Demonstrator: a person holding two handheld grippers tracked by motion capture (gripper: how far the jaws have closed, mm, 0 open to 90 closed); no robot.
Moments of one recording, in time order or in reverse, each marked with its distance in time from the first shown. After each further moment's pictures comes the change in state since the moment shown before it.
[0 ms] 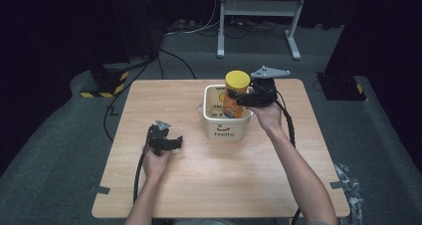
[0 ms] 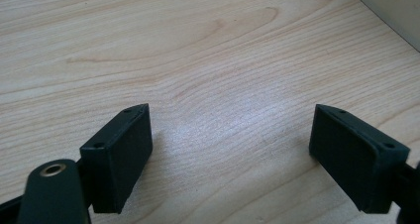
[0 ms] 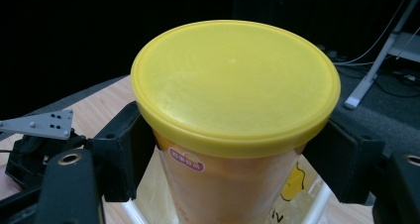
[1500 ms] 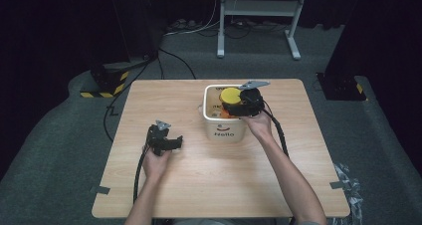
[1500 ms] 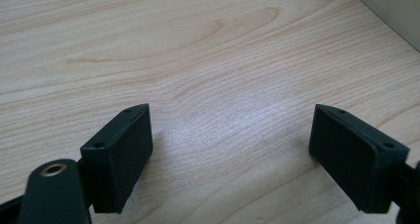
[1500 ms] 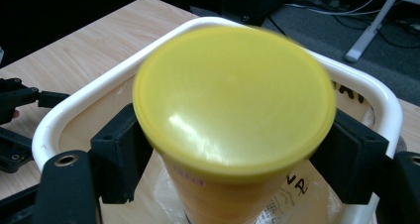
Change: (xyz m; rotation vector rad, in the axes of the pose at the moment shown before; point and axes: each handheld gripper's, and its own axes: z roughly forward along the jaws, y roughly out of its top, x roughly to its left) left arm 0.000 0.000 0.000 -0.004 0.000 -0.001; right arm -0.005 -0.047 0.055 0.175 -0.037 0.027
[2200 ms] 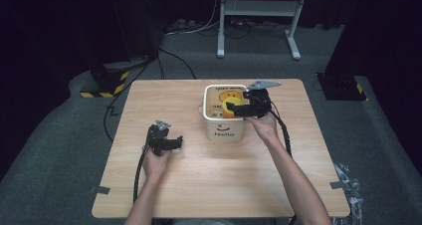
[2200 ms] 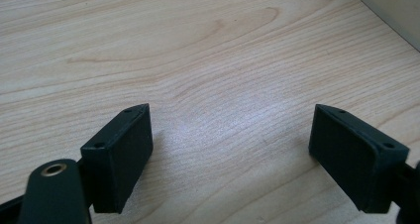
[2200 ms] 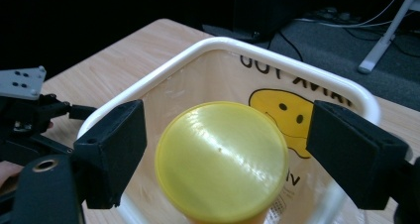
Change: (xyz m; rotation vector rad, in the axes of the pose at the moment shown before) left arm 0.000 0.000 0.000 0.000 0.001 0.000; right arm -0.007 -0.004 -0.028 -0.086 0.054 0.036
